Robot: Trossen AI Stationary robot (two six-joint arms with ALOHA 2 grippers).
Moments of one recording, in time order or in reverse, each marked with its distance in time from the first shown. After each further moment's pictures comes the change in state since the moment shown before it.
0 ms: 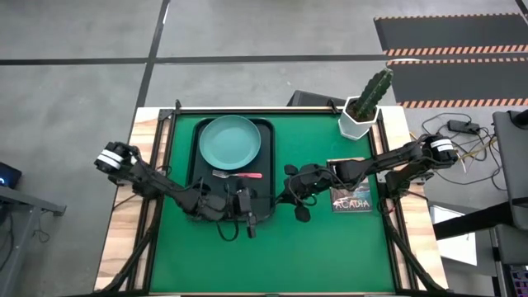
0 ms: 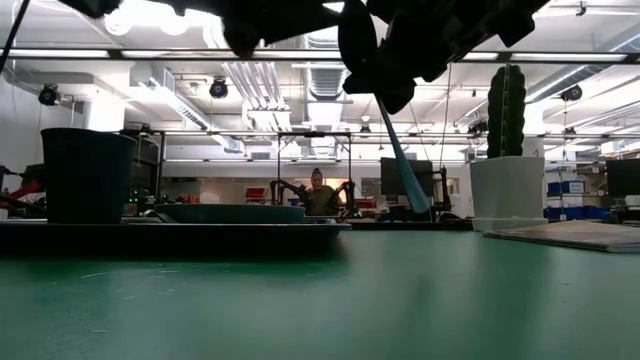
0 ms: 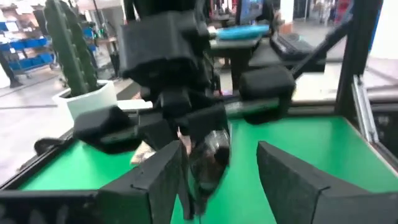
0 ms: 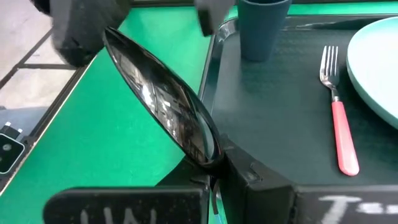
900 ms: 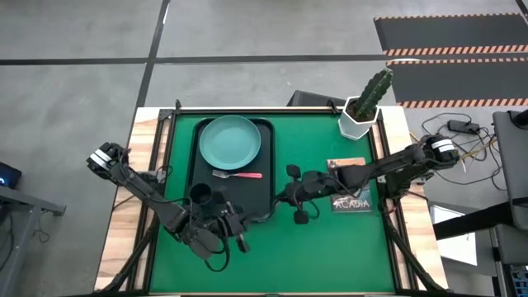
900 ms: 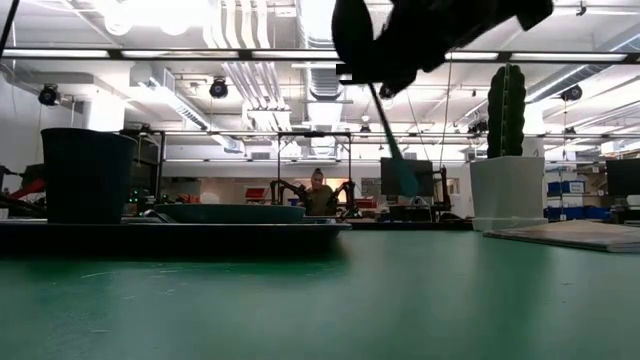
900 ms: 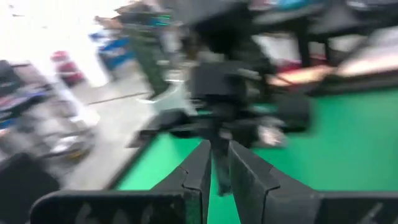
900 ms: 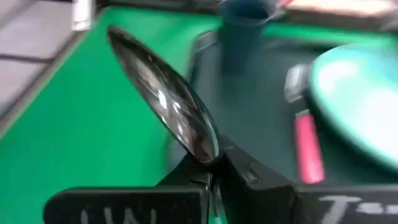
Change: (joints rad) left arm -0.230 -0.049 0.331 -0.649 -0.537 -0.024; right arm 0.076 -0.006 0.002 0.028 0.240 -0.092
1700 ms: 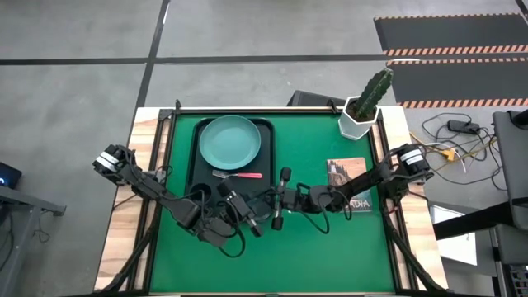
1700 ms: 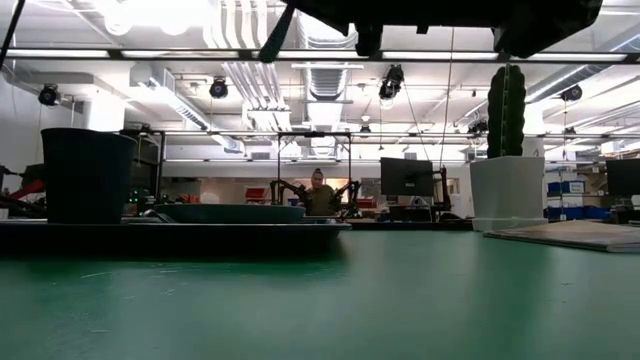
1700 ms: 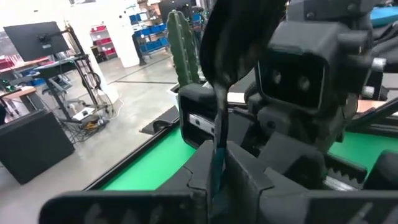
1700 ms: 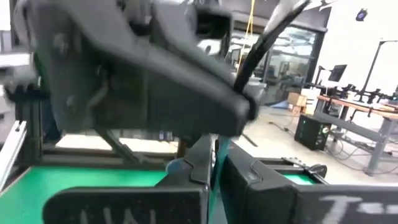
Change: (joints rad) left arm 0.093 0.064 0.000 0.149 -0.071 -0.107; right arm 0.107 0.309 0.002 0.992 0.341 -0.189
